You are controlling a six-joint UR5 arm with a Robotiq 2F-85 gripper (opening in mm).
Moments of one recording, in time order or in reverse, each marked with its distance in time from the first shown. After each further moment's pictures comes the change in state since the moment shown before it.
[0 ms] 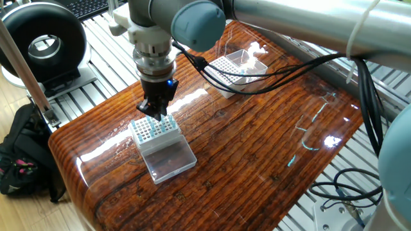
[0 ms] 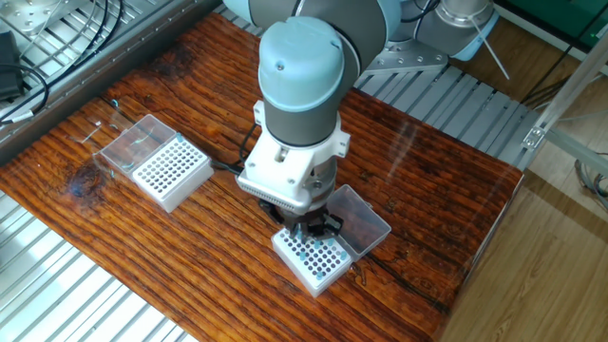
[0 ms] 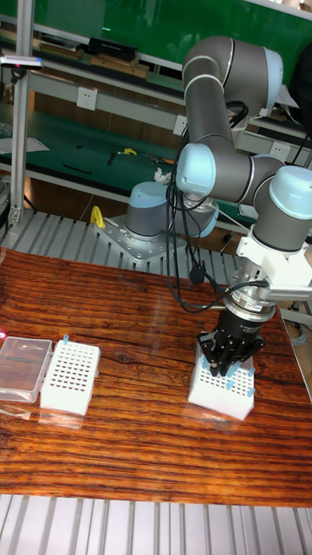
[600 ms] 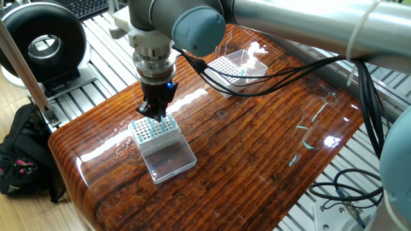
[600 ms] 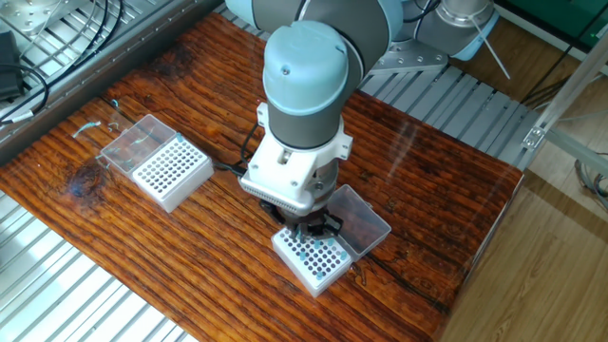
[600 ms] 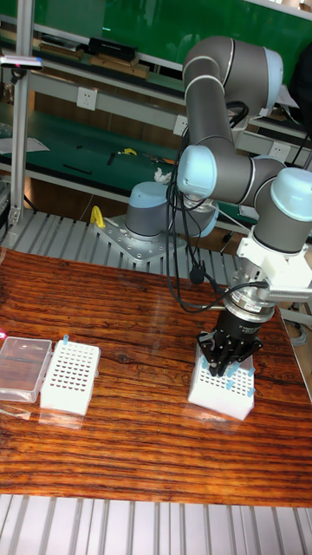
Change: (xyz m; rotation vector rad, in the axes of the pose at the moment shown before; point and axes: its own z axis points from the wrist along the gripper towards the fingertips) arm 0.003 -0.002 0.003 0.013 0.006 0.005
